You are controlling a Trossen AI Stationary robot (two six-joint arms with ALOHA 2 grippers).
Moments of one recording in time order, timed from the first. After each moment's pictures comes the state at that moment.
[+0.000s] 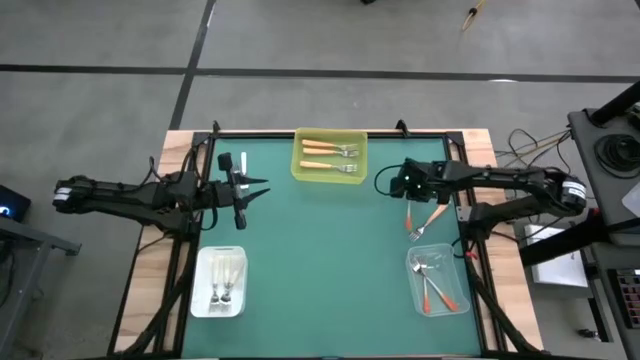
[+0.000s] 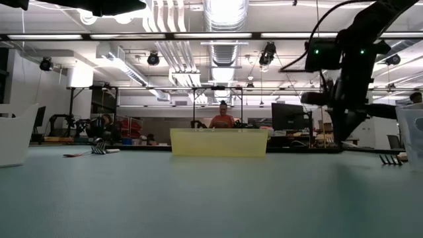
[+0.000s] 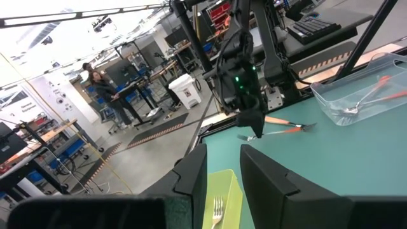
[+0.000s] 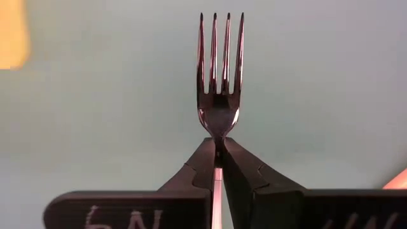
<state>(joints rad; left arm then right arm) -0.06 0.67 0.55 0.11 -0.32 0.50 -0.44 1.22 0.61 -0.68 0.09 1.22</state>
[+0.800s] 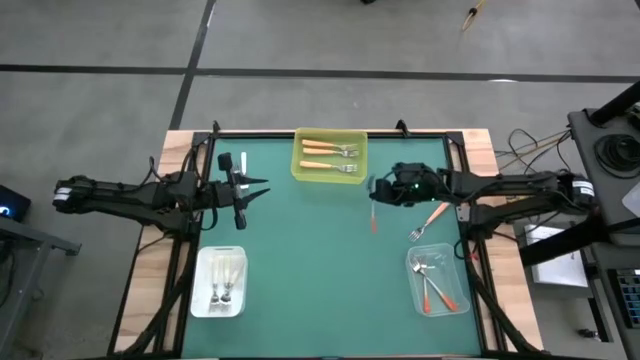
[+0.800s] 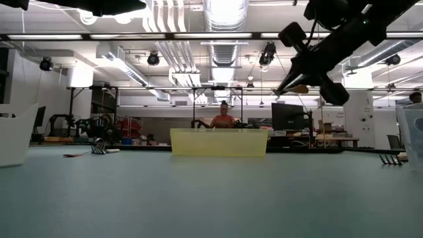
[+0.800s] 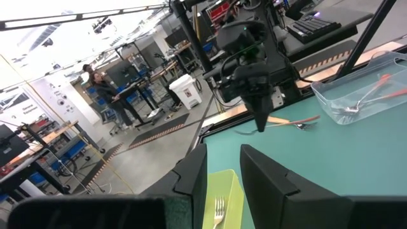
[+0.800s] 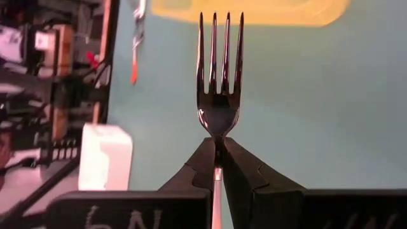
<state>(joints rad) -0.06 0.67 0.55 0.11 -0.31 0.51 -0.22 1.10 0.62 -0.14 -0.03 1.24</state>
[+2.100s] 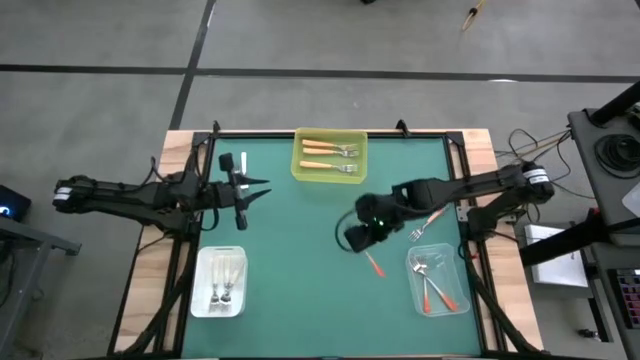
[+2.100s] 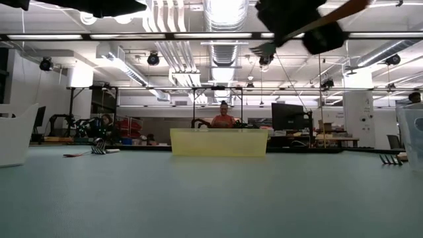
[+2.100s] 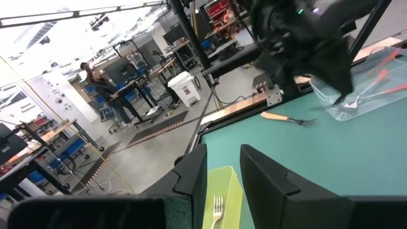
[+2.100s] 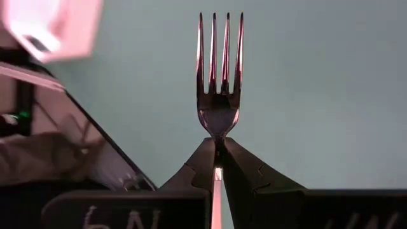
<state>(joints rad) -0.06 0.68 0.55 0.11 -0.31 0.51 0.11 1.52 1.32 -0.78 -0.19 1.17</state>
